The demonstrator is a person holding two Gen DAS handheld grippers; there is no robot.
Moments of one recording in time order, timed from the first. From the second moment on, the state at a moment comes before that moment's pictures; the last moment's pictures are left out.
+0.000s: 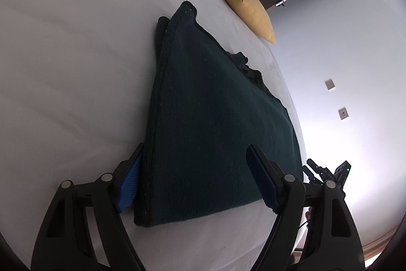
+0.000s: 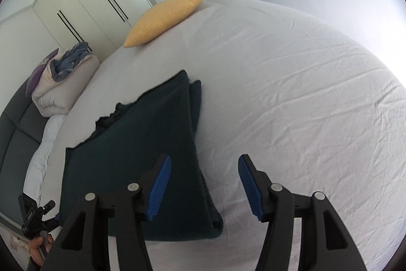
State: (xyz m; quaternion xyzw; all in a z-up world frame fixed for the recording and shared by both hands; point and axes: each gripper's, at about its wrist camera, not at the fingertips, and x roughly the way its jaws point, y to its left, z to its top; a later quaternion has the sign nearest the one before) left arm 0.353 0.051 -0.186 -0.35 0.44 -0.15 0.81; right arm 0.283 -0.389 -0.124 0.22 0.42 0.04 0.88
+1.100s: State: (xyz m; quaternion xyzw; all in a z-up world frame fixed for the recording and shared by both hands) left arm 0.328 0.070 -0.197 -0.32 0.47 -0.14 0.81; right arm 0.260 -0.375 -0.144 0.19 0.45 0.04 0.87
